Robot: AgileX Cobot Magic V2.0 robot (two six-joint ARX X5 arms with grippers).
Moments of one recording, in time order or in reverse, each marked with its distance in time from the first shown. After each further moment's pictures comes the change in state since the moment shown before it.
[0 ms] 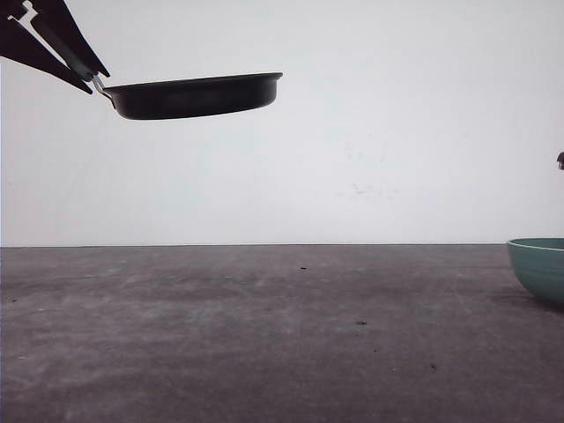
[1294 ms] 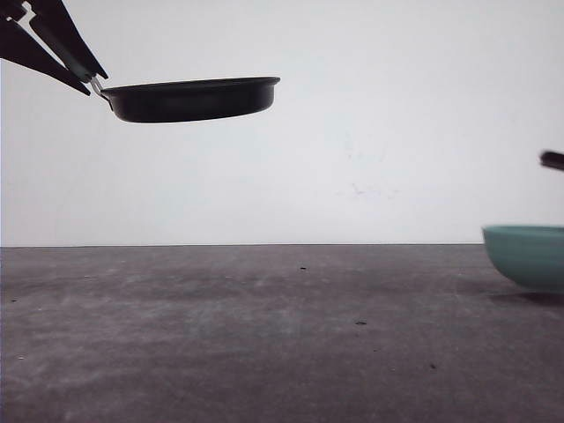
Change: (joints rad) left arm 0.000 0.000 0.000 0.000 -0.018 0.011; right arm 0.007 0.063 0.069 0.032 -0.175 0.043
